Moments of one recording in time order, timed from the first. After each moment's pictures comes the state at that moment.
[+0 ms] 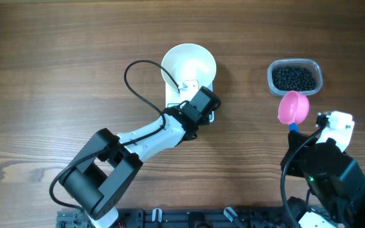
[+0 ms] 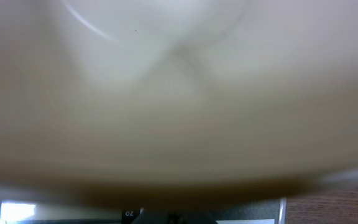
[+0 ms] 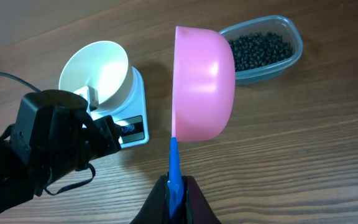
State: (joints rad) left arm -0.77 1.83 1.01 -0.23 -0.28 -0.78; right arm 0.80 0.78 1.30 -1.38 0.50 0.85
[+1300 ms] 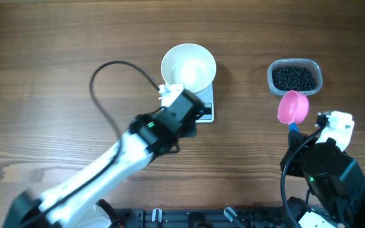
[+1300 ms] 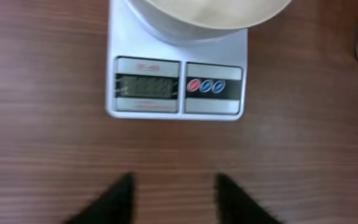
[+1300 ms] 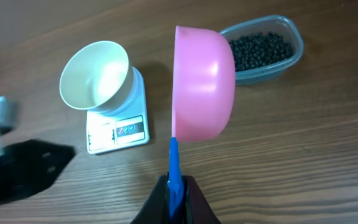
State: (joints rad) left arm -0.78 1.36 1.03 -0.74 -0.20 -0.80; right arm 0.80 0.78 1.30 -1.37 0.50 0.85
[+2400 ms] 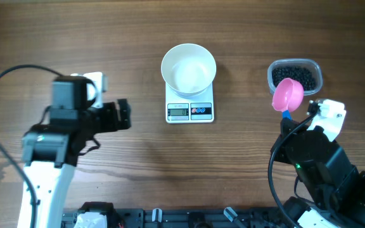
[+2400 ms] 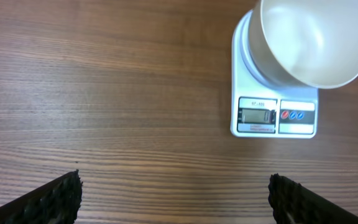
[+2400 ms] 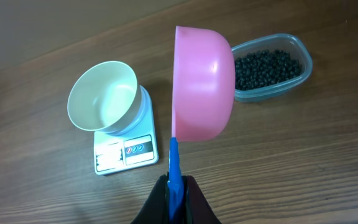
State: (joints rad) left arm -0.06 1.07 1.09 -1.02 0.12 -0.16; right arm 0.80 0.84 1.30 -1.27 0.54 0.86
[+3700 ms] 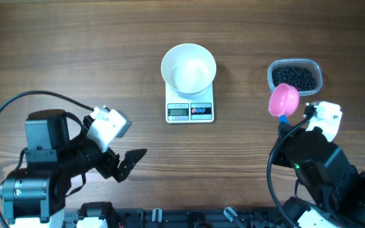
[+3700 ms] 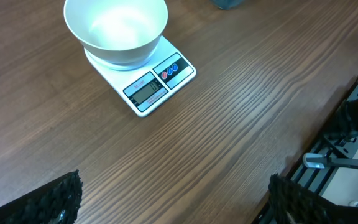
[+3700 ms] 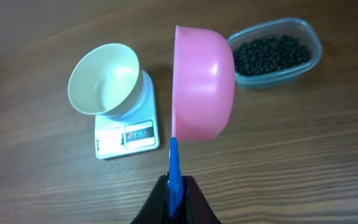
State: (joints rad) left arm 0.02 0.83 1.10 -1.25 0.62 0.55; right arm 0.80 0.84 1.30 -1.30 0.48 0.85
